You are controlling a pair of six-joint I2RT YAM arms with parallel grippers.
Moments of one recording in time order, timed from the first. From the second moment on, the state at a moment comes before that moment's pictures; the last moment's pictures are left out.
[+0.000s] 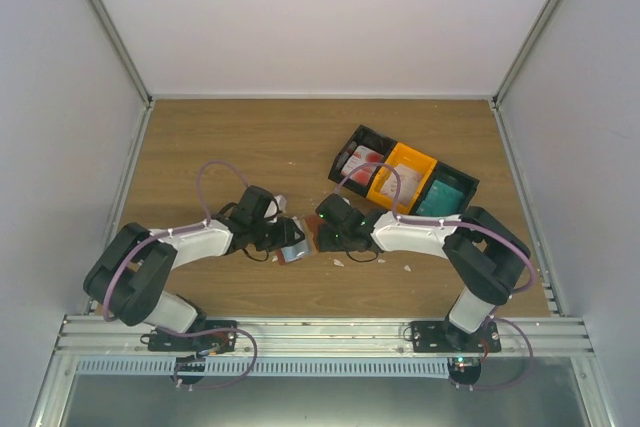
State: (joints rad) left arm -0.53 1.46 0.57 -0.07 0.41 -0.73; right arm 0.91 1.69 0.89 -0.28 0.04 0.78
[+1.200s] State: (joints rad) left arm -0.53 1.58 0.60 0.10 0.54 -0.69; right arm 0.92 1.48 0.78 -0.23 0.02 0.63
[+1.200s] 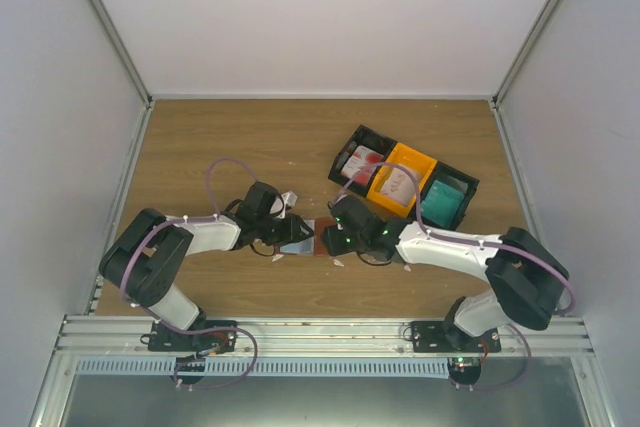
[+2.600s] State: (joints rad) left arm -0.53 1.48 0.62 0.00 0.41 -0.68; right arm 0.90 1.69 0.77 0.00 -0.18 0.69
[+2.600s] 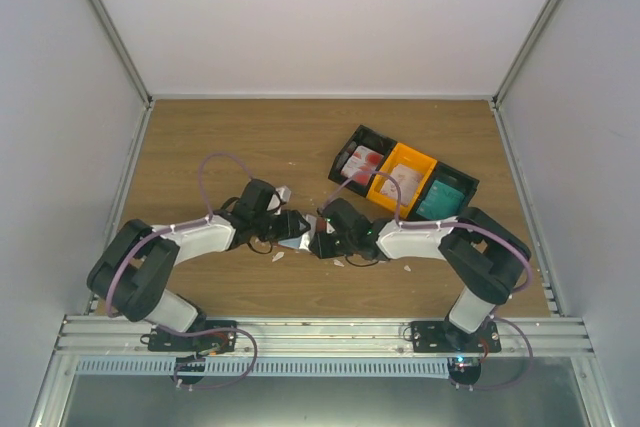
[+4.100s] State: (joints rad) left arm -0.61 1.80 0.86 -0.03 0.68 -0.63; right arm 0.78 1.29 0.56 -0.09 -0.12 0.67
